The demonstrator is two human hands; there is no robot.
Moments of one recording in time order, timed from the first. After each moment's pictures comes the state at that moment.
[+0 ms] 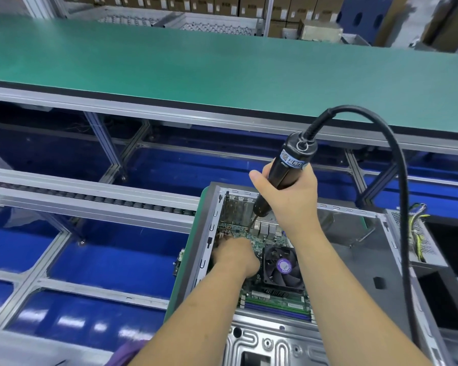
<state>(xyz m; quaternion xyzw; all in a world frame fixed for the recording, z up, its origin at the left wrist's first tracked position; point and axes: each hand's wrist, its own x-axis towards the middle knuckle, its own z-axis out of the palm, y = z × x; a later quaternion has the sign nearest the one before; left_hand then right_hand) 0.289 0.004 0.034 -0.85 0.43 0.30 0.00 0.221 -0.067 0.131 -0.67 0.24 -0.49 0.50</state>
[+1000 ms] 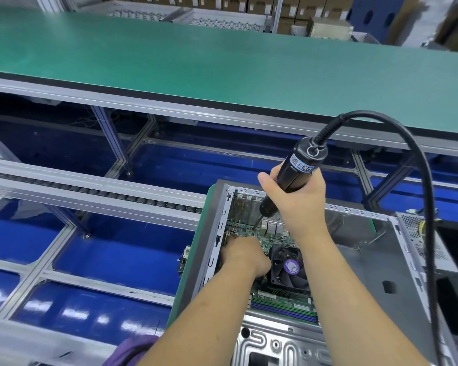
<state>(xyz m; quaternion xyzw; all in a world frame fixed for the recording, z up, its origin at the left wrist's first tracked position) 0.286 0.002 0.036 -0.85 0.43 0.30 -0.02 0.224 -0.066 0.121 -0.68 0.25 -0.48 0.49</state>
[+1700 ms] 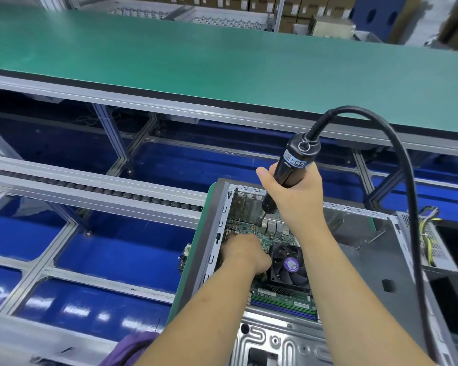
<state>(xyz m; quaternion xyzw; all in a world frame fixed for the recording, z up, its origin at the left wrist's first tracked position) 0.287 0.003 0.037 -0.85 0.43 0.29 -0.02 0.228 -0.071 0.121 -0.69 0.28 -0.46 0.48</state>
